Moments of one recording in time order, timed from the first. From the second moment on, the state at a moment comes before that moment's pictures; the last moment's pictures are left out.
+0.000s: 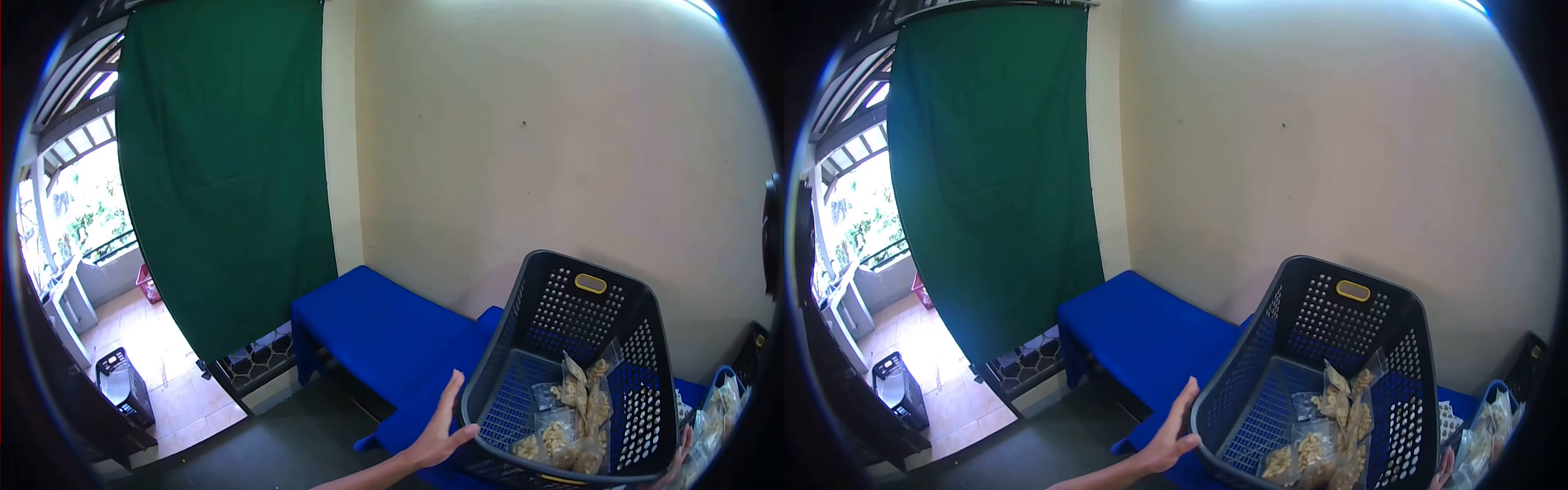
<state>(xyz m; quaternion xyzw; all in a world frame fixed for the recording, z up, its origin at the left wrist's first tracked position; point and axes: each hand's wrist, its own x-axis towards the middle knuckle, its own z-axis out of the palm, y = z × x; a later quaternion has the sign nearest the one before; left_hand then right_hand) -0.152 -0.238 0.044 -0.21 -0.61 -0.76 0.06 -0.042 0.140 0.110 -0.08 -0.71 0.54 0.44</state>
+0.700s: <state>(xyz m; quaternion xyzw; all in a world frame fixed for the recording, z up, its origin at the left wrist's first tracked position) -0.258 -0.255 0.035 -0.16 -0.35 -0.90 -0.20 -0.062 0.070 0.149 -0.10 -0.70 0.55 0.44</state>
